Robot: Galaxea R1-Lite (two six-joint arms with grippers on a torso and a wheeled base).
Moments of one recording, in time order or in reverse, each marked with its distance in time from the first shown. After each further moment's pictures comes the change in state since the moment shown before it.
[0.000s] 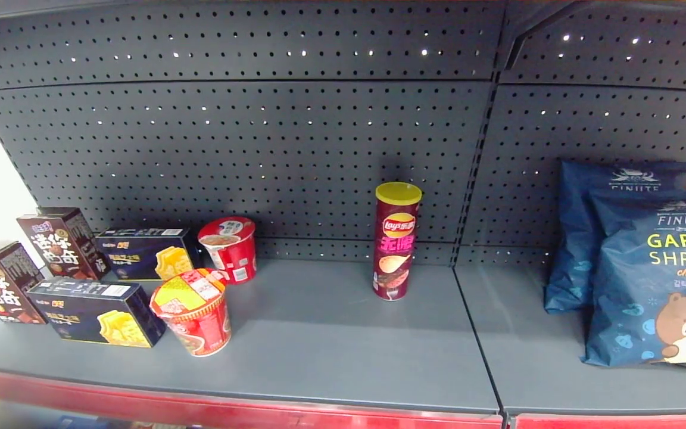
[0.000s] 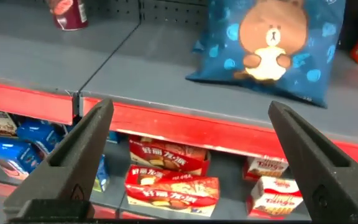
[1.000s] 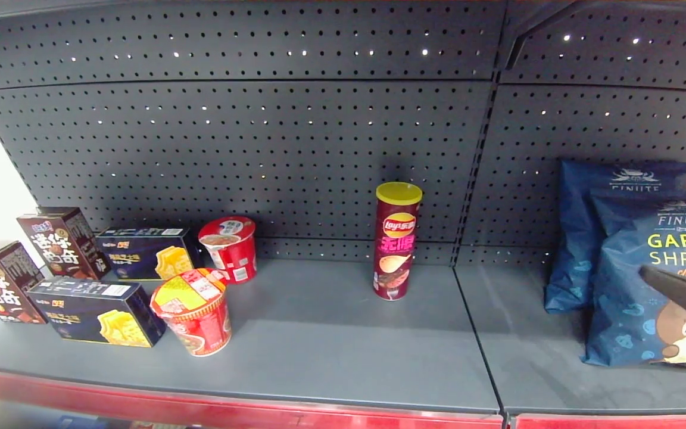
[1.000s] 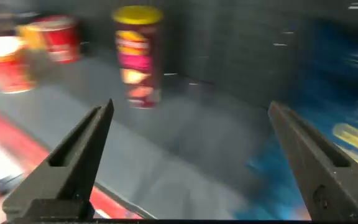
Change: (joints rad) left arm -0.007 -0.033 -0.001 0.163 -0.054 -0.022; right arm 0.320 0.918 -0.576 -0.303 0.060 -0.005
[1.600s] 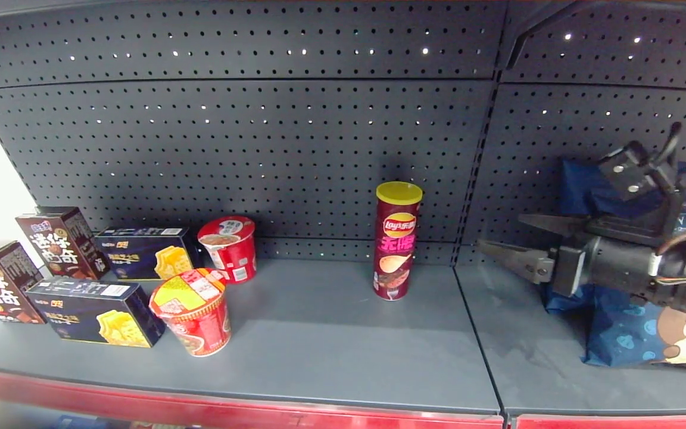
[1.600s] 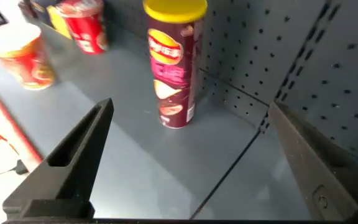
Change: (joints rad) left arm 0.000 0.050 -0.028 0.003 -0.043 -0.053; right arm 0.074 0.489 -0.150 -0.266 0.101 0.011
